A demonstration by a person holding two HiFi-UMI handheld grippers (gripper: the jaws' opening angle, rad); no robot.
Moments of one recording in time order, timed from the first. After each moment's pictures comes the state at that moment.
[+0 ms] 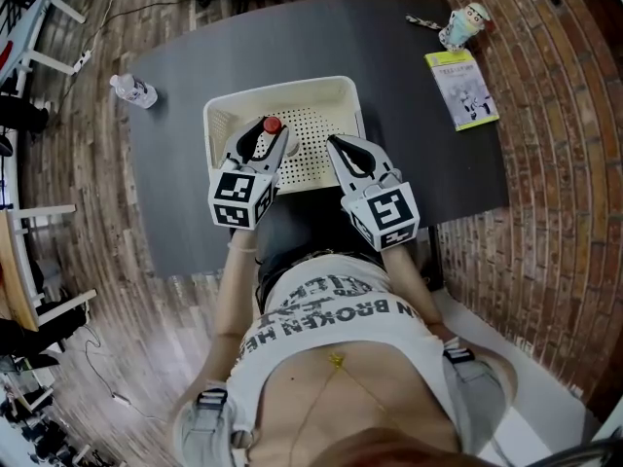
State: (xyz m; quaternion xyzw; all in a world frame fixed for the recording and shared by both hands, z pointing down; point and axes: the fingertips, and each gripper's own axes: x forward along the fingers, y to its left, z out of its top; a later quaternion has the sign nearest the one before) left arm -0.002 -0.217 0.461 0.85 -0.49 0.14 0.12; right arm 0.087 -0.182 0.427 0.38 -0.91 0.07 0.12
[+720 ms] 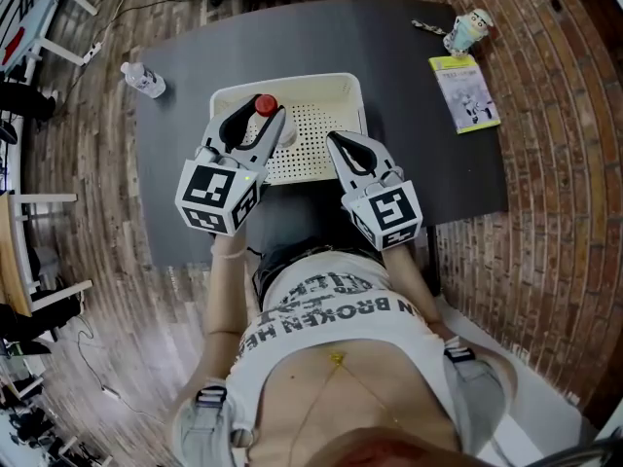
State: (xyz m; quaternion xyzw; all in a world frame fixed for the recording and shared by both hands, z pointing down) left arm -0.001 -0.195 0.351 0.87 -0.48 0.10 0.07; right arm 0.084 -0.162 0.404 0.37 -0.92 0.05 0.10
